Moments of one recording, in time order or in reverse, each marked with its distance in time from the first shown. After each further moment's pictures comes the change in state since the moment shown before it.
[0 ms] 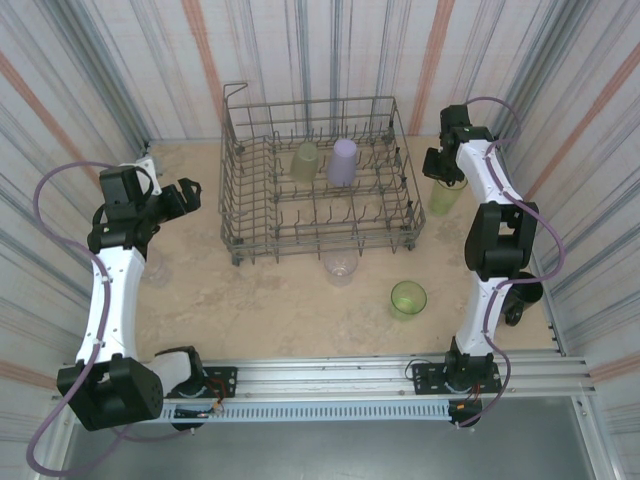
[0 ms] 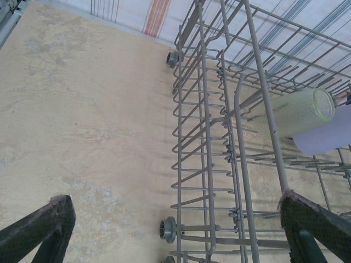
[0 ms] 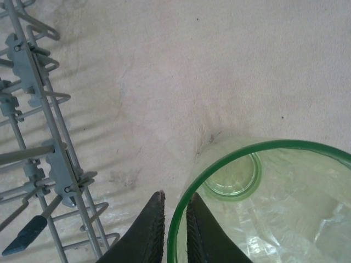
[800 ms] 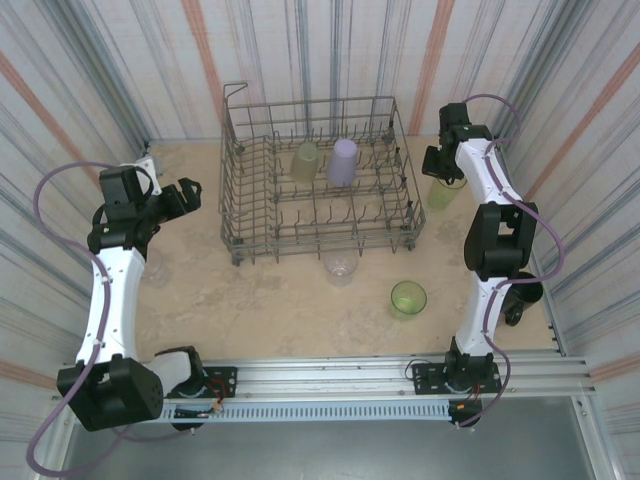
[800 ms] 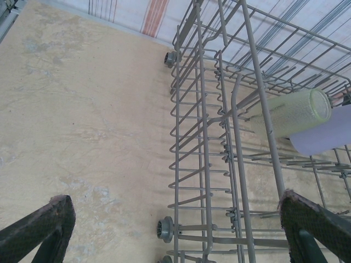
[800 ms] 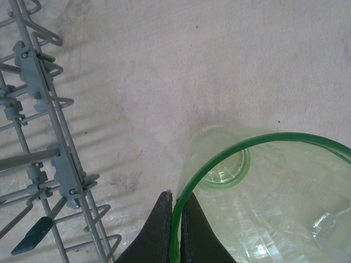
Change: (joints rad) left arm 0.000 -0.004 0.000 0.002 0.007 -0.007; right arm 0.007 0.000 0.018 -0.006 0.018 -0.002
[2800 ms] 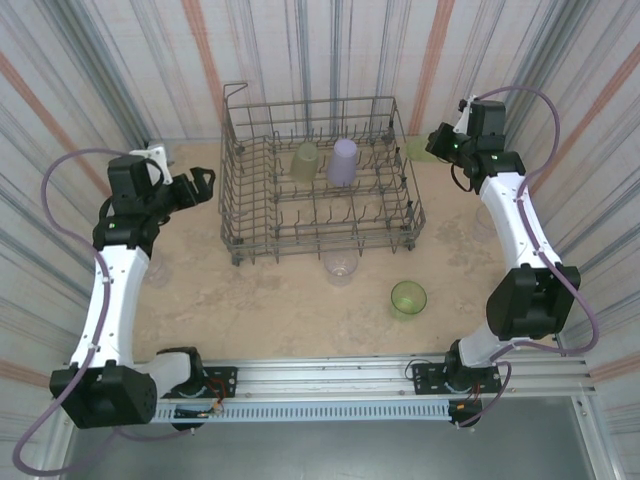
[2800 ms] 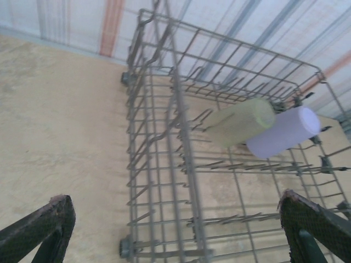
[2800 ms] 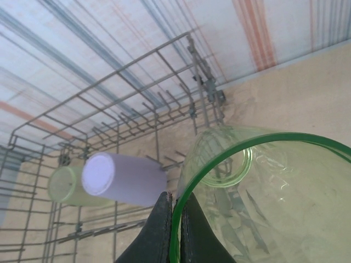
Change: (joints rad) left arm -0.127 0.012 0.090 0.031 0.011 -0.042; right arm 0.000 -0.496 -0.386 0.478 -0.311 0.180
